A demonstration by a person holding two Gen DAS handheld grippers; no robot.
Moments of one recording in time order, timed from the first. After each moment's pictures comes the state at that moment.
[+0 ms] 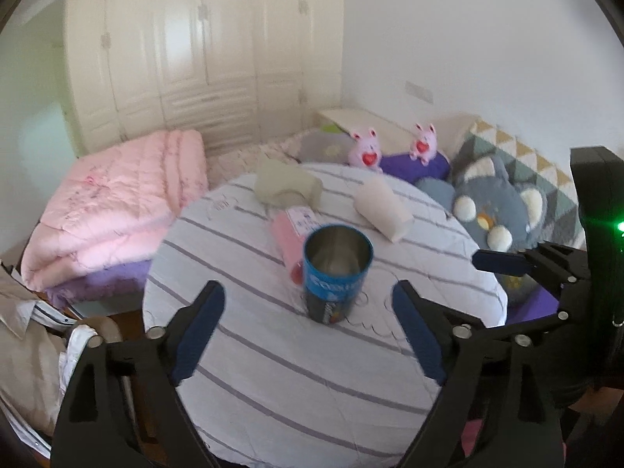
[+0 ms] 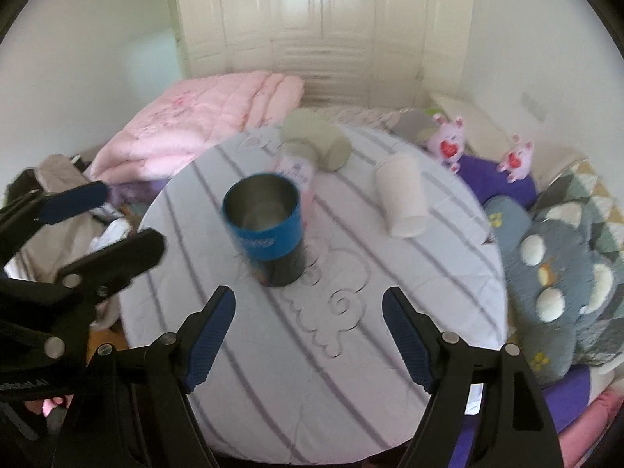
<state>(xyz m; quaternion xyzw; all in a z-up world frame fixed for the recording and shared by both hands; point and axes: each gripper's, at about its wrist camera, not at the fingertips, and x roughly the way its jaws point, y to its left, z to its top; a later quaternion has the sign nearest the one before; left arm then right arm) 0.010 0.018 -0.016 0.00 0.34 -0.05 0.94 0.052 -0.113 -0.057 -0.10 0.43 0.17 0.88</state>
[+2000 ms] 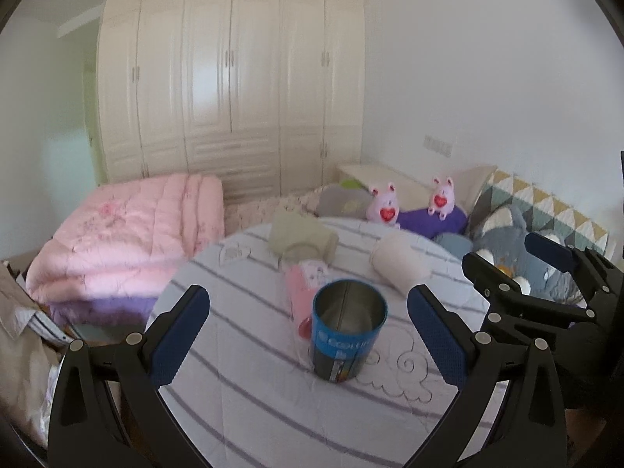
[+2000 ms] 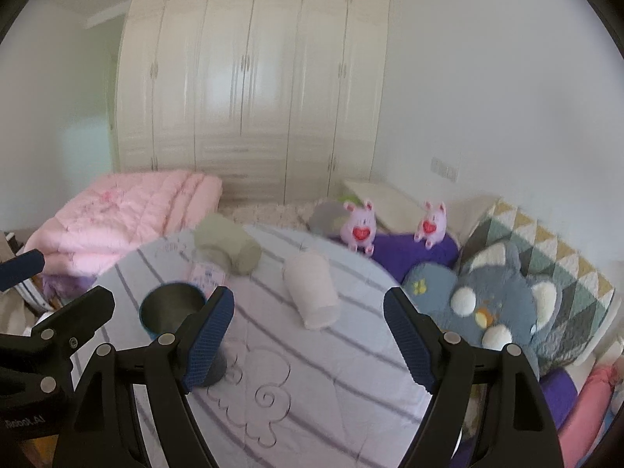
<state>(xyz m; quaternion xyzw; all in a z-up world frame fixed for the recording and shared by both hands) 0.015 0.007 -0.030 -0.01 0.23 -0.01 0.97 0.051 -0.133 -0.044 -0.08 0.23 0.04 0.97</state>
